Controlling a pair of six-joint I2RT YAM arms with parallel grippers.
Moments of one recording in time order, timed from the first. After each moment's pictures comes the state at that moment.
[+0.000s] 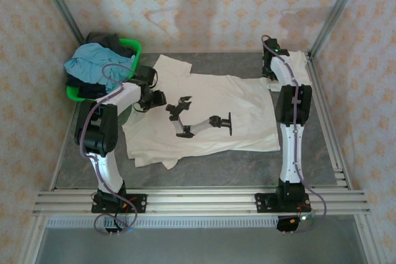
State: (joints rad) left arm -0.14 1.89 1.31 -0.61 0.08 -0.47; right arm 0.01 2.53 2.30 -0.99 0.39 0.40
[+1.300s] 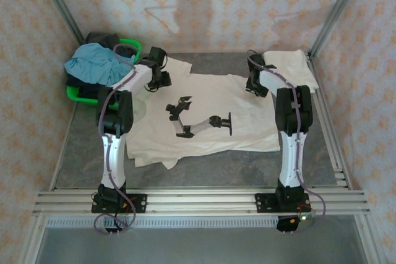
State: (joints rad) left arm -0.16 2.29 1.90 -0.74 -0.05 -0.45; right arm 0.15 2.25 1.74 -0.71 0.22 0.57
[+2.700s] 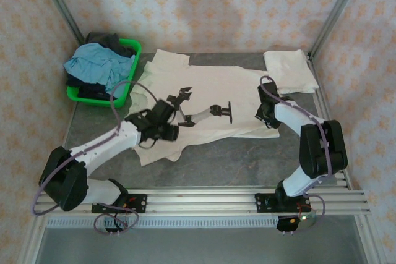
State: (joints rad) left arm -0.62 1.31 0.84 -0.69 -0.15 -0.42; right arm 0.18 1.61 0.96 -0.59 0.25 0.72
